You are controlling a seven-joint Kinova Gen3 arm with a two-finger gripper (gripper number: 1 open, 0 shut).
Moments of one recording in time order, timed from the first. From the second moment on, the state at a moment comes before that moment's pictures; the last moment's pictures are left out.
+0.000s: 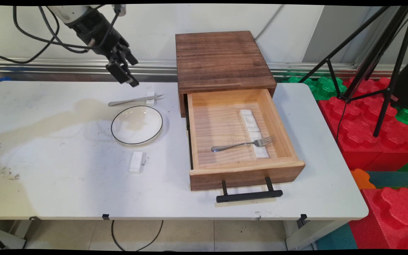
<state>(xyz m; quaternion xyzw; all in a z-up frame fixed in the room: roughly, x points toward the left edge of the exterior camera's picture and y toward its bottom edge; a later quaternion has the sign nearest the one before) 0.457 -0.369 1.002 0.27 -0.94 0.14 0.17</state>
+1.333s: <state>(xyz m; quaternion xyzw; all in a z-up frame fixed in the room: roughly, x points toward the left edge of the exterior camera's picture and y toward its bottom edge) 0.550 -0.498 0.903 0.28 -0.95 0.11 0.05</state>
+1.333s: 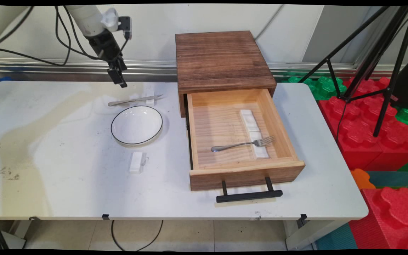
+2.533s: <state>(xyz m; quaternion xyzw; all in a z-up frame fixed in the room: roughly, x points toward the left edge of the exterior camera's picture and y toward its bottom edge) 0.539 -0.537 0.814 0.26 -0.96 0.06 0.06</state>
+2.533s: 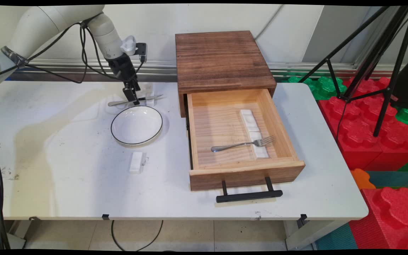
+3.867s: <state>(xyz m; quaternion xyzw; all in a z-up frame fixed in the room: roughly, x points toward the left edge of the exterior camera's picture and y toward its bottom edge) 0.542 -0.515 0.869 0.30 -0.95 0.11 0.07</state>
